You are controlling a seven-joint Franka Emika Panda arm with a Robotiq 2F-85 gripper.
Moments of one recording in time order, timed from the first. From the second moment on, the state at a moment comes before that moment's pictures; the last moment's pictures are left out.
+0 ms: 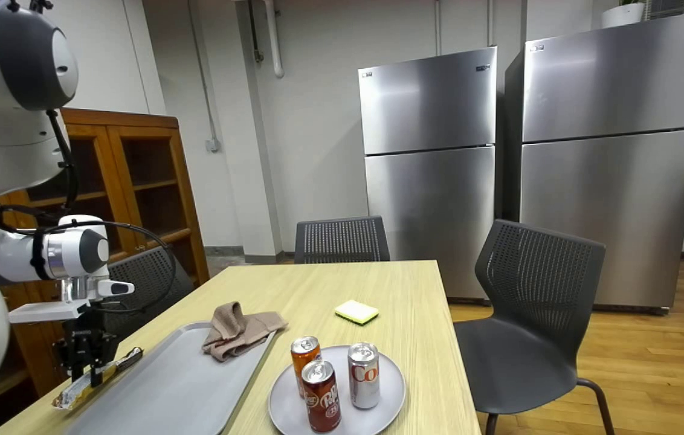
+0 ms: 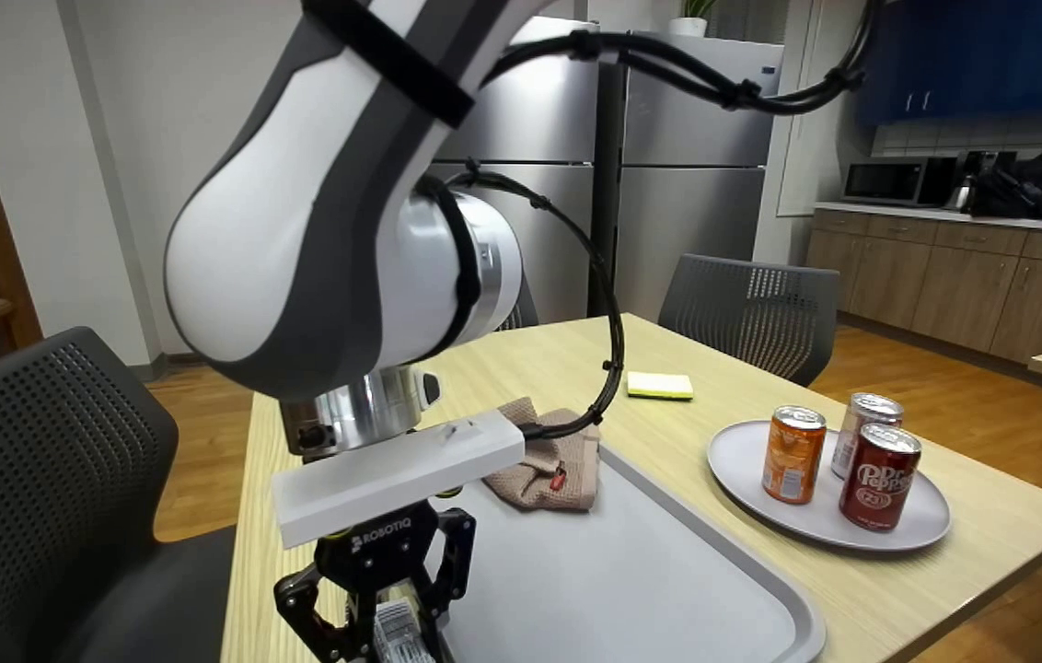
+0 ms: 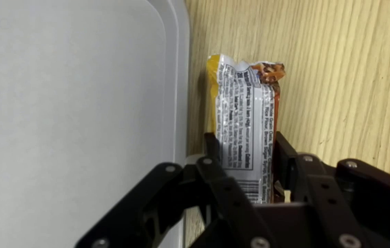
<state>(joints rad) 0.55 0.64 0.22 -1.95 -0.02 2.31 0.46</state>
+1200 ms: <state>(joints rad) 0.56 0.61 0.22 -1.98 0.02 2.30 0.55</state>
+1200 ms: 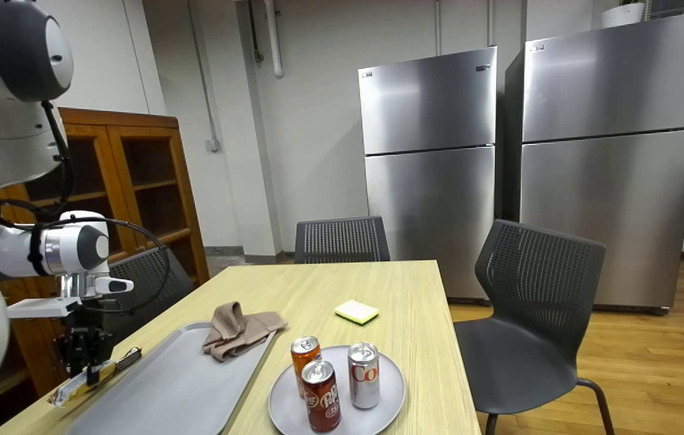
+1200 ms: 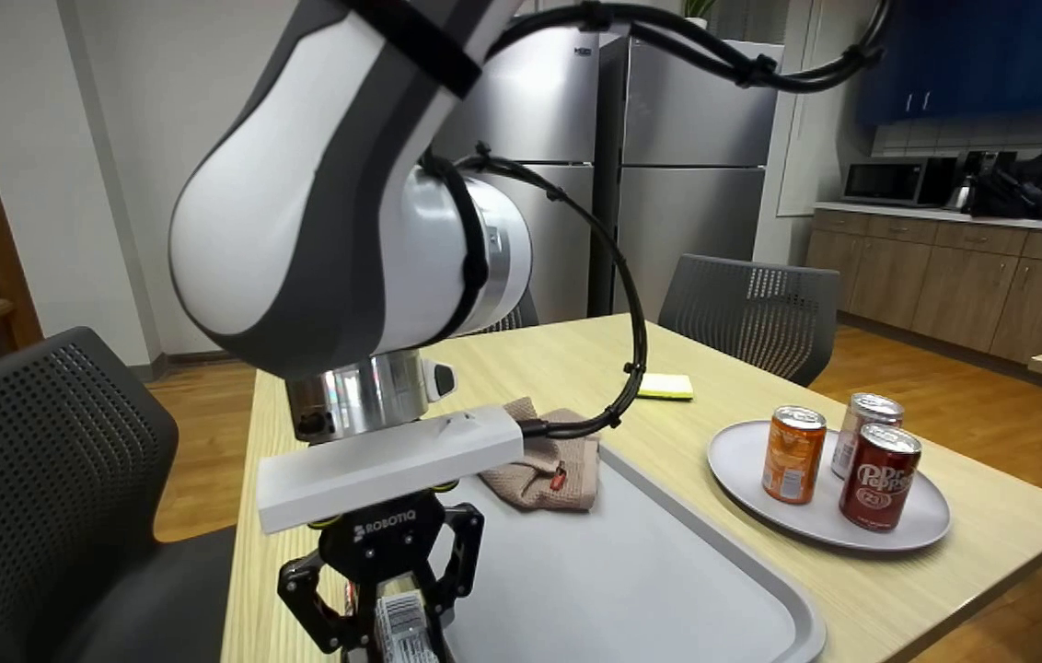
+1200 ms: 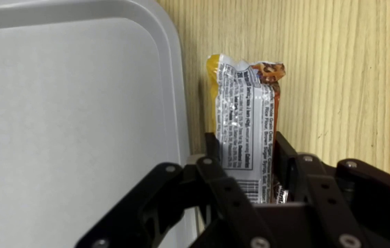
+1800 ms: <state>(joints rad) 0.56 0.62 0.21 -1.99 0.02 2.30 0.60</state>
